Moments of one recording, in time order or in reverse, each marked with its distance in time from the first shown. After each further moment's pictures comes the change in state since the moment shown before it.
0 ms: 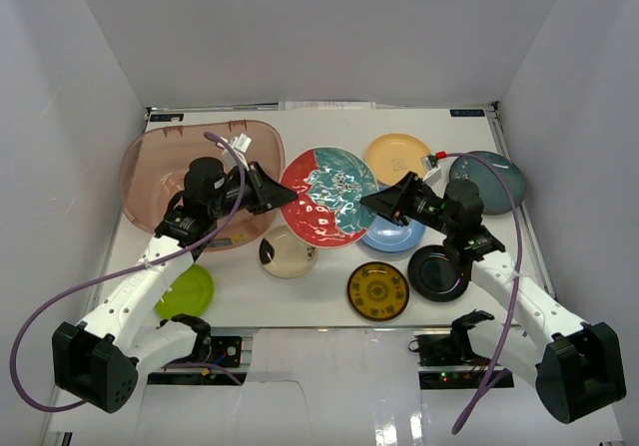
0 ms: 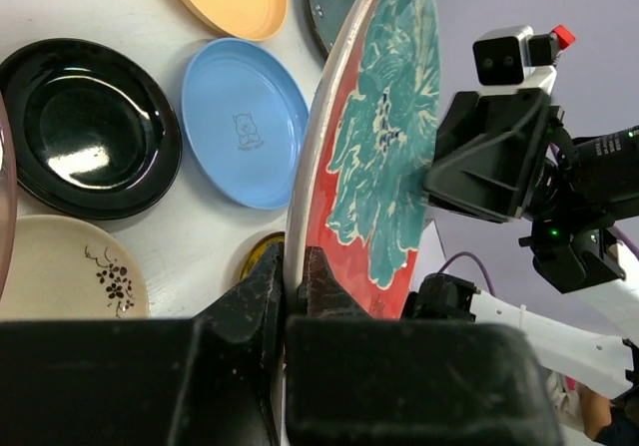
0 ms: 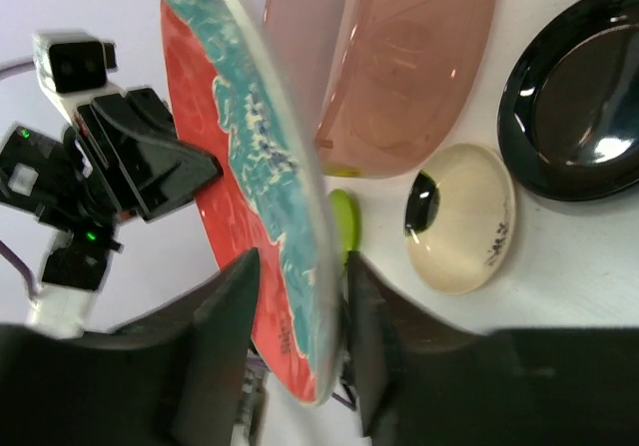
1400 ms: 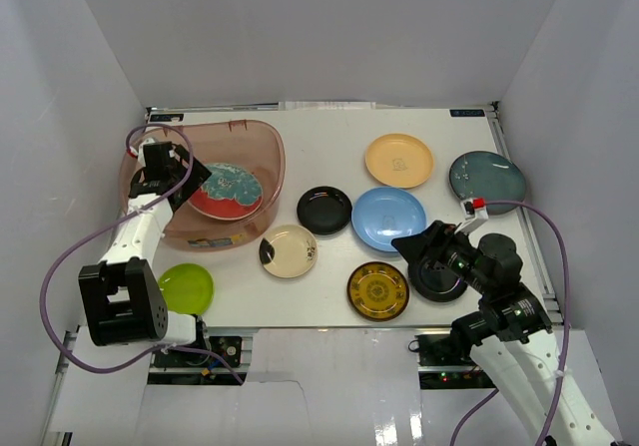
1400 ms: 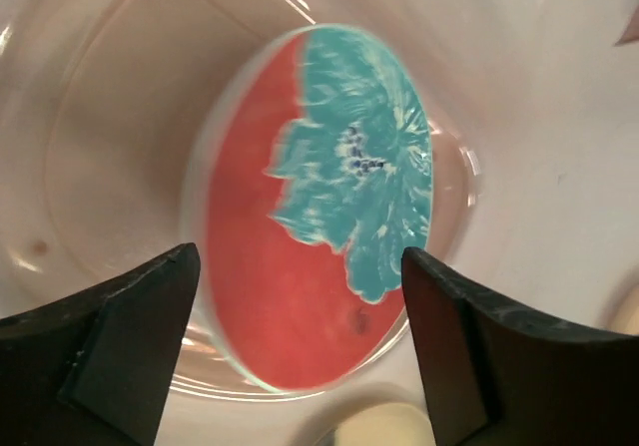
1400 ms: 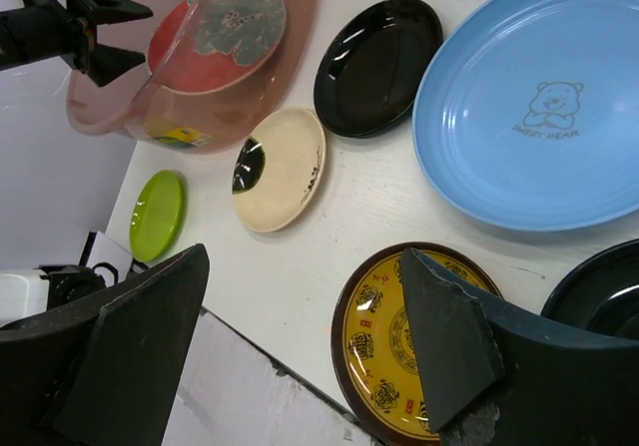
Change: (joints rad) left arm 0.494 0.334 0.137 -0.253 -0.562 0.122; right arm 0.010 -0.653 -0.095 -0.681 0.273 -0.437
